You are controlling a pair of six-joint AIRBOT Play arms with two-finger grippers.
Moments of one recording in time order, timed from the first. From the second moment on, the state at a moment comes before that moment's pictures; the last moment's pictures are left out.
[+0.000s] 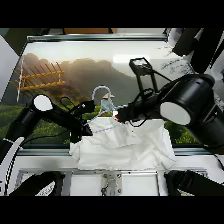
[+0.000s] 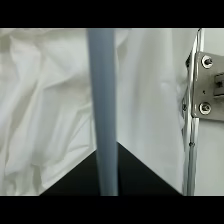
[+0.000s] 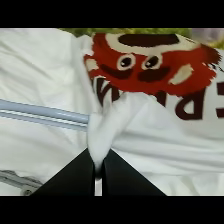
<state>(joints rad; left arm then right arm) -0.27 -1.09 0.94 0.92 -1.47 -0.36 0.84 -1.16 1.58 -1.65 1.55 2.11</state>
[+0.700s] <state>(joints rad) -0.27 -1.09 0.94 0.92 -1.46 -0.36 0.91 -1.20 1.59 -1.56 1.34 2.15</state>
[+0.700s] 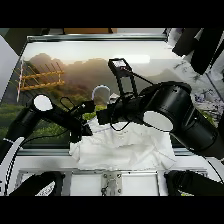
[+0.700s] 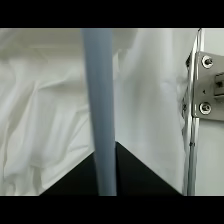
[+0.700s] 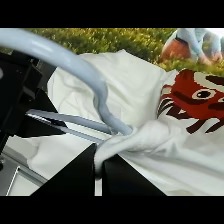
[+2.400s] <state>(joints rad) -0.27 -1.09 0.94 0.92 -1.47 -0.36 0.50 -1.11 1.68 -1.03 1.59 1.67</state>
